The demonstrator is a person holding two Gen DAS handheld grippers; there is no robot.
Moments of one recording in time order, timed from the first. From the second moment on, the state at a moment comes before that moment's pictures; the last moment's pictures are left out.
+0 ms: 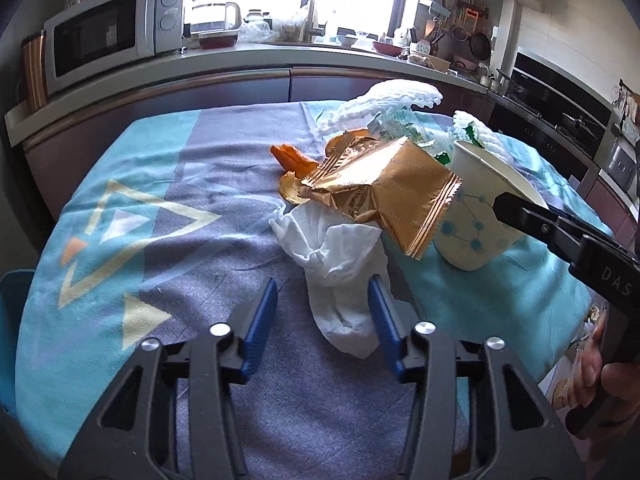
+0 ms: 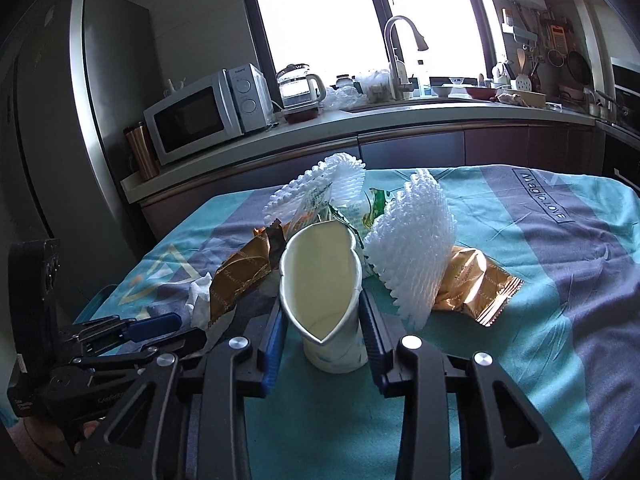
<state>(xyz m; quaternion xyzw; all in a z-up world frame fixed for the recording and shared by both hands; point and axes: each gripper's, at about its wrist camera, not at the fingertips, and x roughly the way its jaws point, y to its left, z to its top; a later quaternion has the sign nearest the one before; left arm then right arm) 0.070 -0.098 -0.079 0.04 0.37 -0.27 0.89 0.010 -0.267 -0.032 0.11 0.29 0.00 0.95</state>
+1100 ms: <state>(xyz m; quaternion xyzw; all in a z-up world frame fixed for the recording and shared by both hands) 0.095 -0.087 -0.073 -0.01 0.39 -0.32 0.87 -0.018 -0.260 -0.001 0.13 0.24 0.06 0.96</state>
